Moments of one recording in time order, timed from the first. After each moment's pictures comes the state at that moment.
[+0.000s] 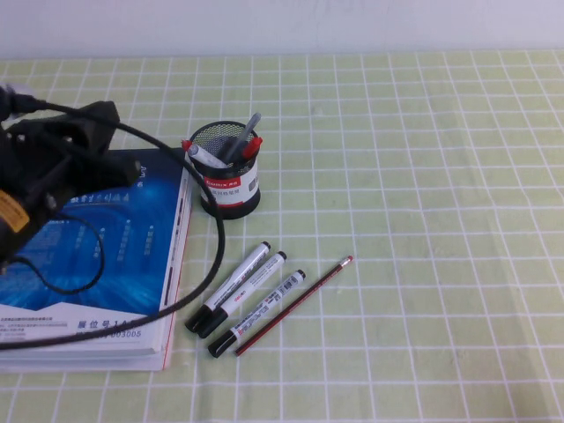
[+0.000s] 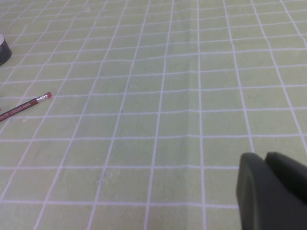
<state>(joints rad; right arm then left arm) 0.13 -0.01 0.03 0.14 0.38 0.03 -0.25 1.22 -0.64 0.38 -0.41 -0.45</state>
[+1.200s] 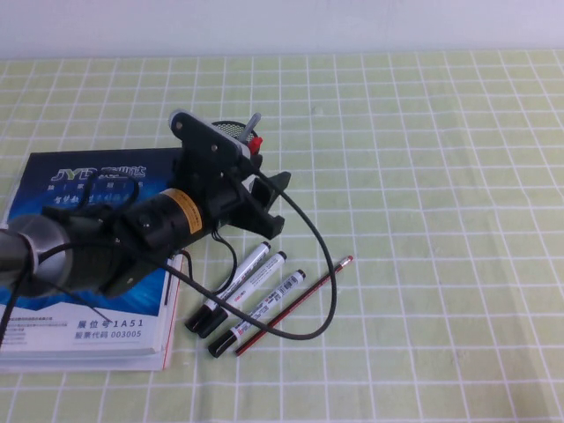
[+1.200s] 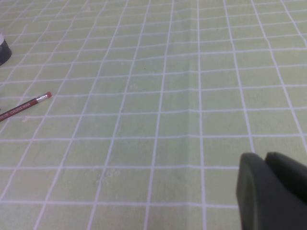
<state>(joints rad) 0.13 -0.01 0.03 0.14 0.38 0.03 -0.45 1.83 -0.92 0.55 -0.58 -0.27</state>
